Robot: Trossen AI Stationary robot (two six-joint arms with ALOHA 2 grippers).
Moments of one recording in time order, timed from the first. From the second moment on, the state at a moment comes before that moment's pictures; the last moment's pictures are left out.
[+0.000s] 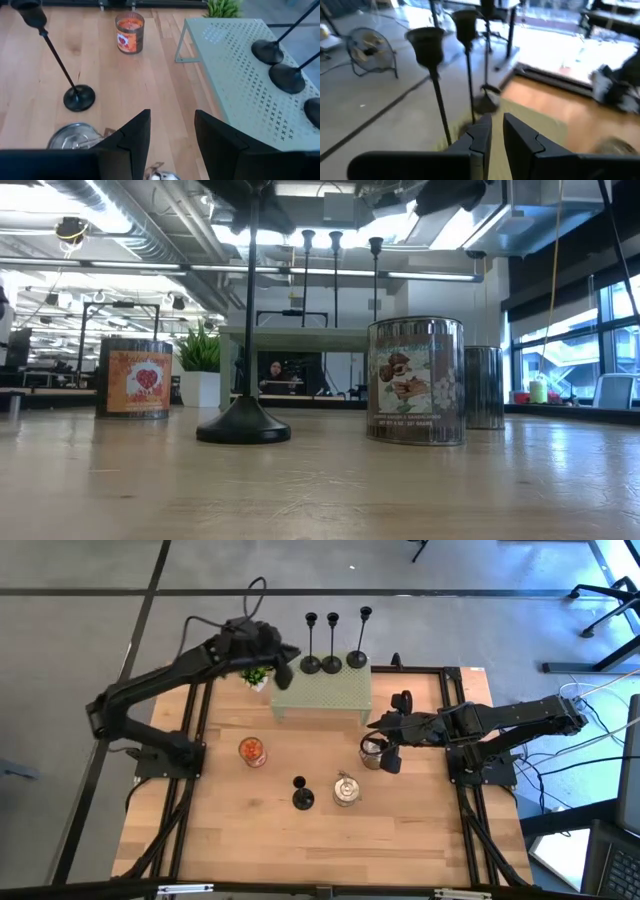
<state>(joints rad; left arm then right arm) 0.53 1.29 1.28 -0.35 -0.01 -0.01 0.20 1.19 1.14 -0.65 0.39 0.15</state>
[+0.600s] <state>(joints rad) 0.21 1.10 1.03 -0.86 0.11 -0.01 0.20 1.20 1.02 -0.57 0.39 0.20</state>
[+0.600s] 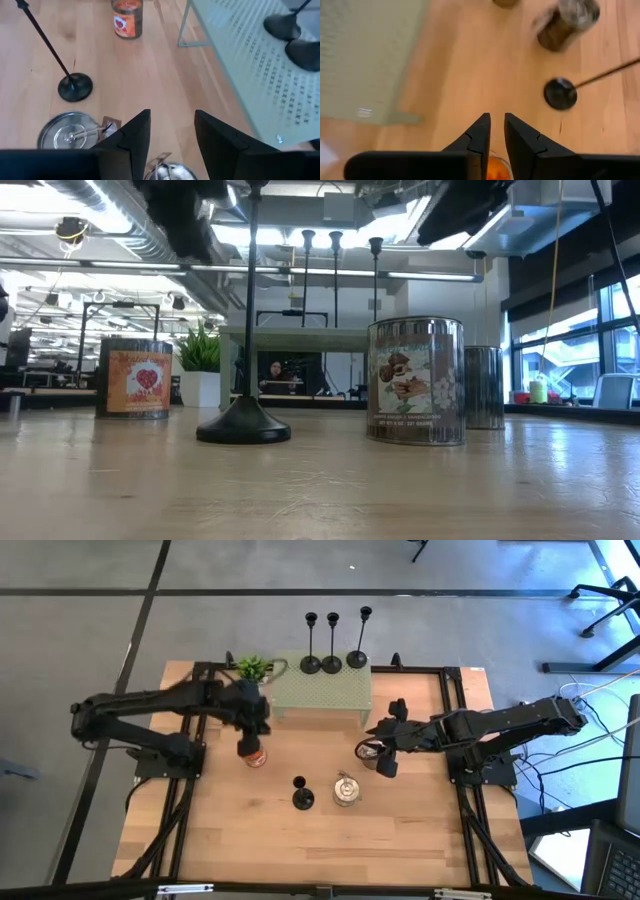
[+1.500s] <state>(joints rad) -0.21 1.35 0.59 0.20 0.09 -0.04 0.20 1.20 1.00 -0.57 0.38 0.31</state>
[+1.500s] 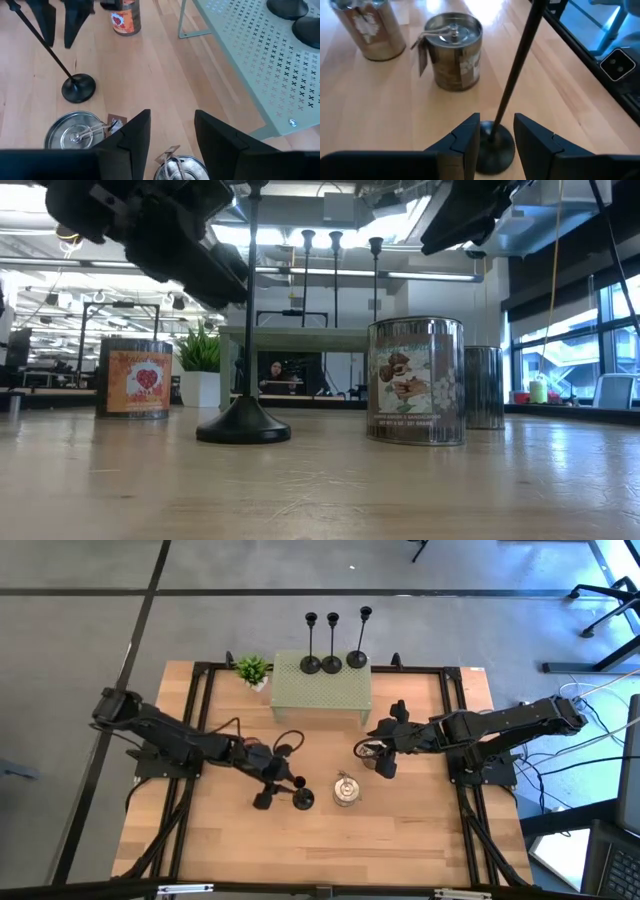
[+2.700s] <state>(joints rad) -0.14 1.18 1.00 -0.15 -0.34 -0.02 0.20 1.20 1.00 -0.56 0.38 0.31</state>
